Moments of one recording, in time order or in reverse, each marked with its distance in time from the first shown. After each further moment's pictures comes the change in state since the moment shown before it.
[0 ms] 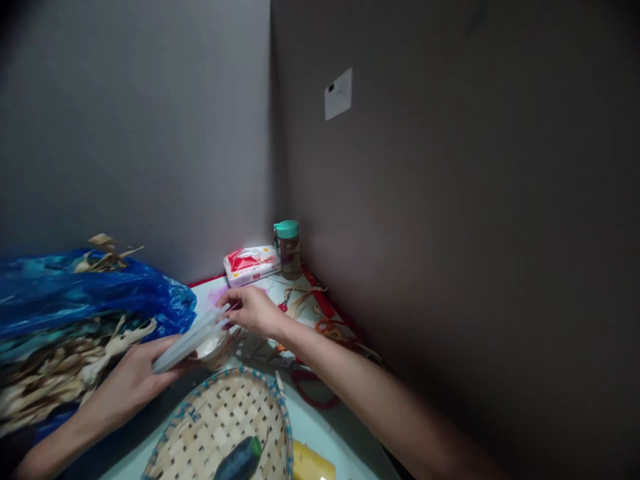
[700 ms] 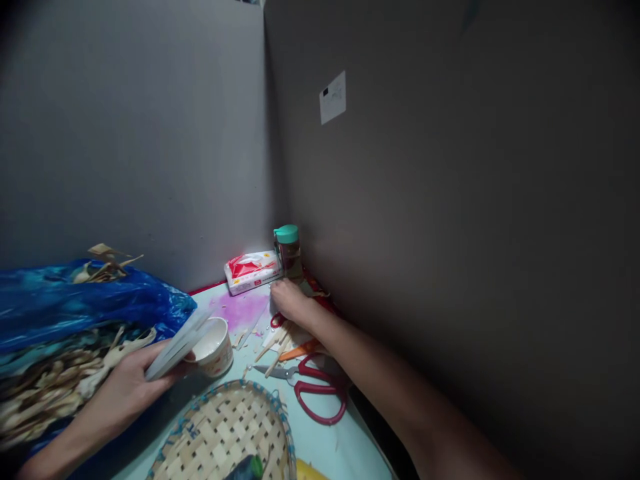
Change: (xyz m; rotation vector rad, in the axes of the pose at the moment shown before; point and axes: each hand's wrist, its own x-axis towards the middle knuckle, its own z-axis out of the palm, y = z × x) left_hand 0.003 -0.012 0.001 0.037 0.112 -0.043; right_hand 0.016 0.059 -0.066 -1.253 -0.013 0.132
